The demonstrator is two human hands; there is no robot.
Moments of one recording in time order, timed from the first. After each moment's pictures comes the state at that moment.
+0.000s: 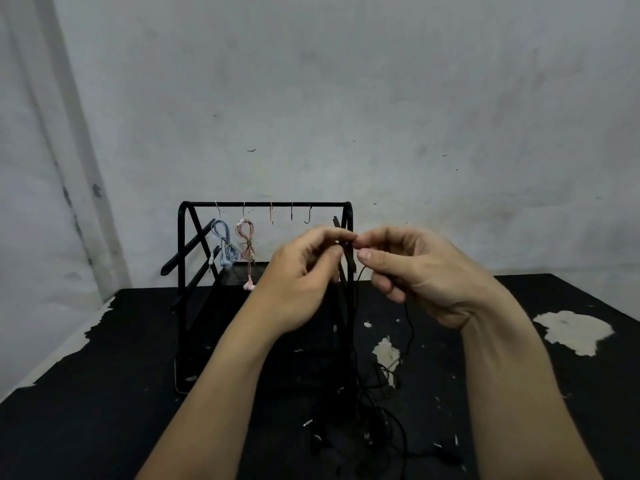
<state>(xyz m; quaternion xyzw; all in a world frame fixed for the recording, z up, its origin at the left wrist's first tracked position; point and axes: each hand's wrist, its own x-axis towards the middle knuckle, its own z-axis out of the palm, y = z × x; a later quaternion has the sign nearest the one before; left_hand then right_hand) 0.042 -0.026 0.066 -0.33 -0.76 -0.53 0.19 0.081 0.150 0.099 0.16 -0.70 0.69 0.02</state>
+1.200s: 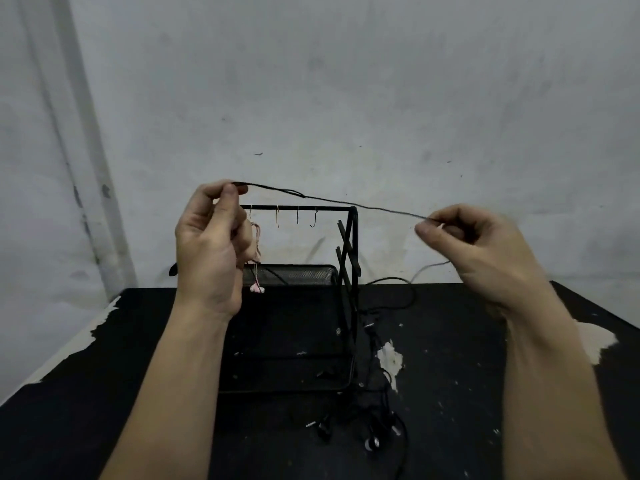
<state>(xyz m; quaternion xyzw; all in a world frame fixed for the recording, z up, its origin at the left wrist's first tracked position) 0.043 -0.077 0.097 -0.22 -0.47 -0.81 0.27 0.078 0.193 0.105 0.12 -0.76 0.56 0.30</state>
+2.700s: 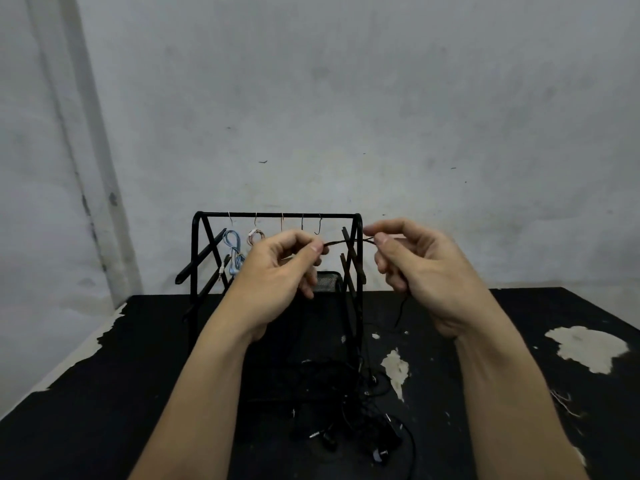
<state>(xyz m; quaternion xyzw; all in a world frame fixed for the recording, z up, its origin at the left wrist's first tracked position) 0.039 -0.054 0.079 -0.23 -0.69 -0.67 0.13 0.070 0.141 0.097 0.17 -0.71 0.66 0.15</state>
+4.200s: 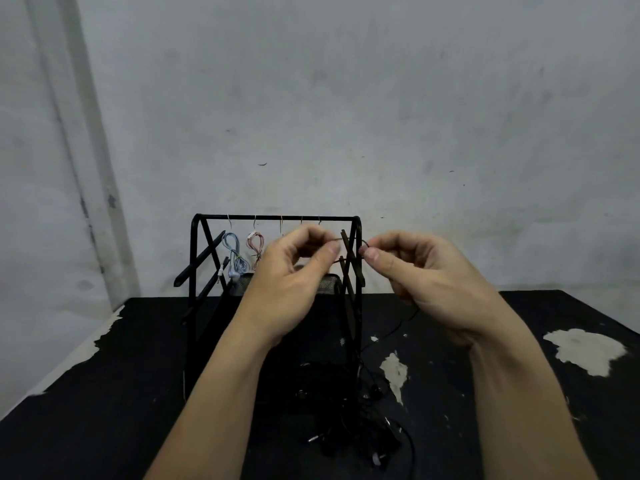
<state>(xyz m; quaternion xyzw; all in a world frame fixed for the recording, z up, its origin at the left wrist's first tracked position) 0.051 -0.039 0.082 -0.29 -0.67 -0.65 0.19 0.087 0.146 0.104 0.20 -0.76 0.61 0.13</state>
